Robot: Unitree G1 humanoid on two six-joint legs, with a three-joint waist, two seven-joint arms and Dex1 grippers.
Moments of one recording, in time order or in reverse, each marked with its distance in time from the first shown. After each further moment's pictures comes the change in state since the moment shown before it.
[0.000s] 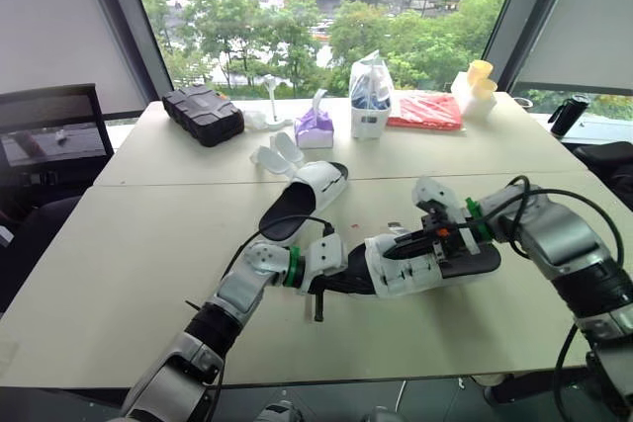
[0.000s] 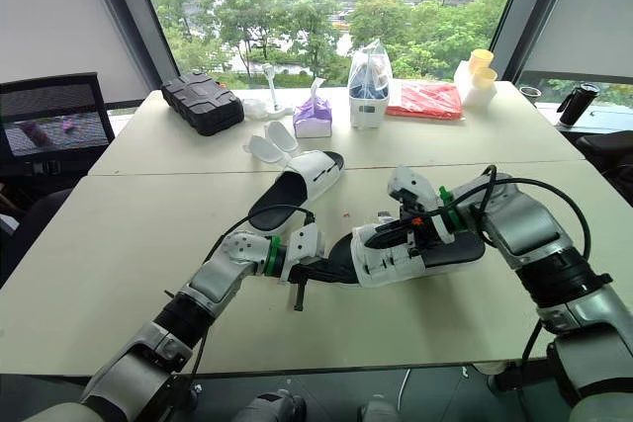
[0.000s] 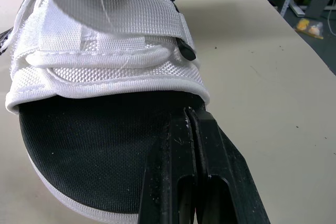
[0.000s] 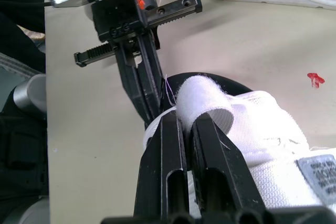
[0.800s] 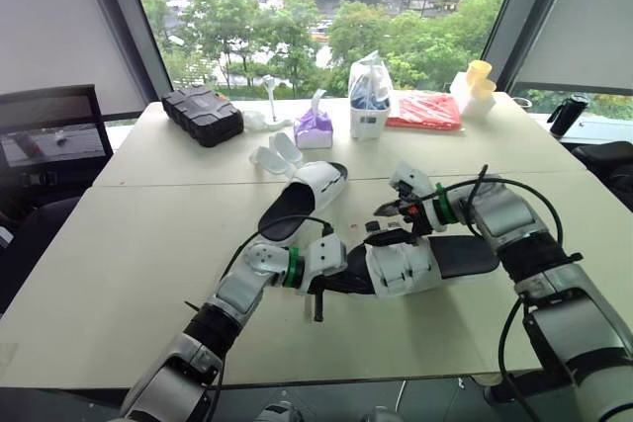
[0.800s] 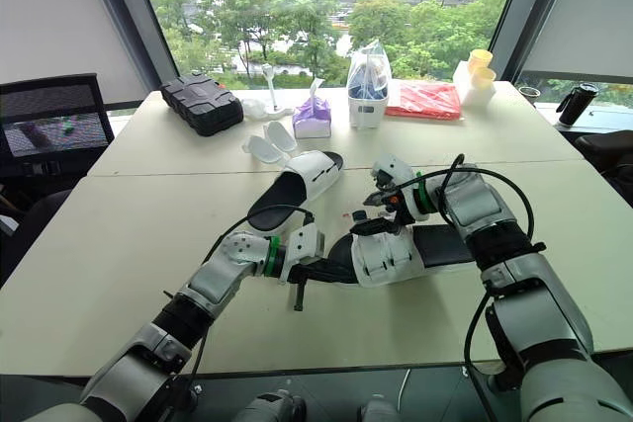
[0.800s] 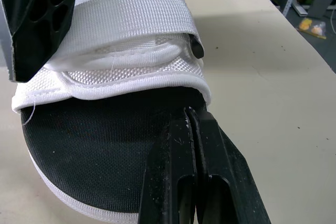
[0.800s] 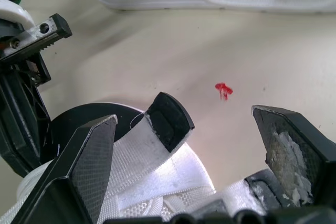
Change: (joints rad) left arm 0.006 0.004 0.001 -0.010 0.000 0.006 0.007; right arm -0.193 0.236 0.010 0.415 -0.196 -0.024 -0.076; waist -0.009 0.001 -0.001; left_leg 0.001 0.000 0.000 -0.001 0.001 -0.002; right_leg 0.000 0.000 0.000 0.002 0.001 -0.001
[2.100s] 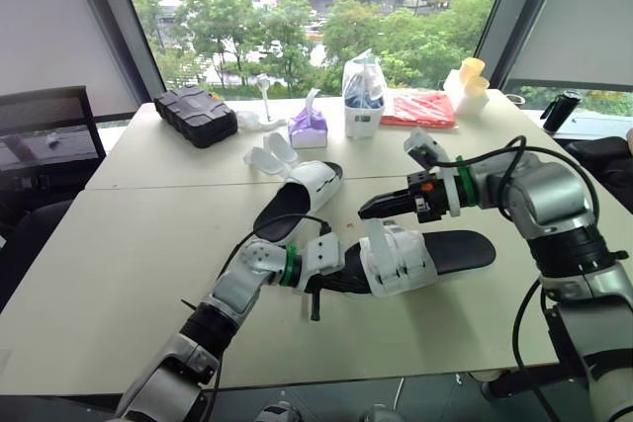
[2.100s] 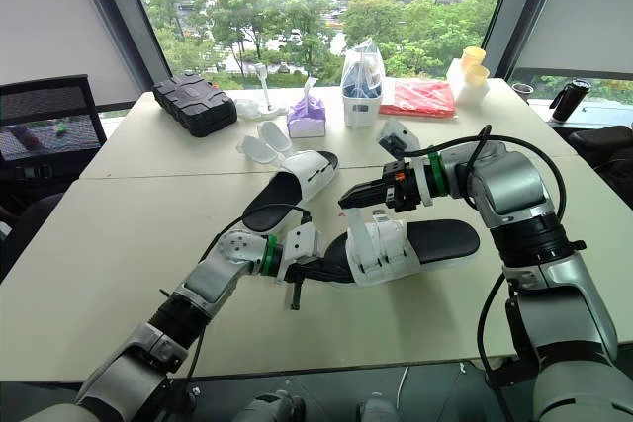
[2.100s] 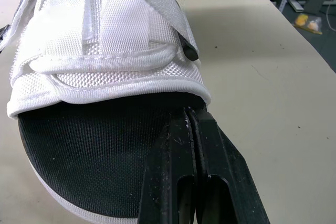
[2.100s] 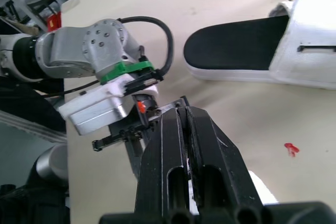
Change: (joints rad) left arm 0.002 0.019 0.001 -0.026 0.001 0.016 -0.018; right arm 0.000 -0.082 -0.134 -0.332 0.233 0.257 0.052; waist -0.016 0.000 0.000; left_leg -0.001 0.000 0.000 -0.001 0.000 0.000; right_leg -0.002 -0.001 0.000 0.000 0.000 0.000
